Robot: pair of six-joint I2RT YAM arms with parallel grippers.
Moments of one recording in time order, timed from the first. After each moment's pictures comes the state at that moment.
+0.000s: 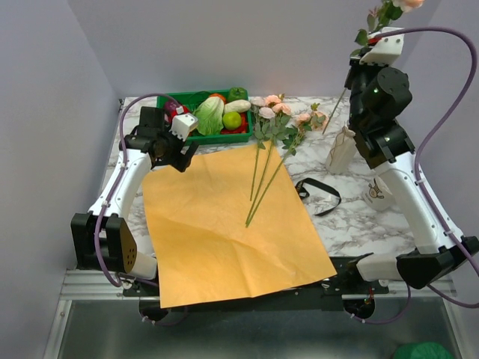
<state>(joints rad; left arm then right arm) -0.11 1.44 1.26 -0.69 0.25 0.46 0.43 1.35 1.62 -0.03 0.58 -0.20</state>
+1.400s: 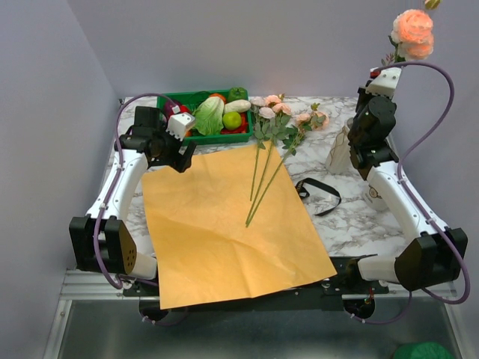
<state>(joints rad) -0.07 1.43 1.28 -0.74 0.36 0.45 0.21 1.31 1.16 0.34 0.67 -0.24</state>
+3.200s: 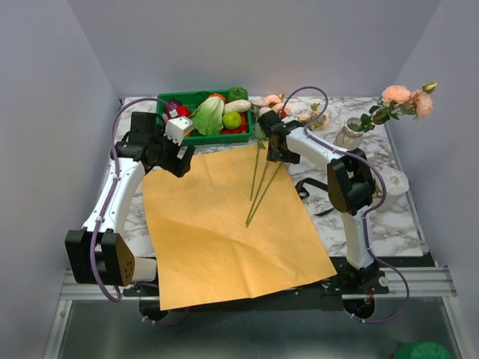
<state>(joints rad) -0.07 1.34 1.22 -0.74 0.37 0.44 0.54 2.15 1.75 -0.84 0.50 0.67</state>
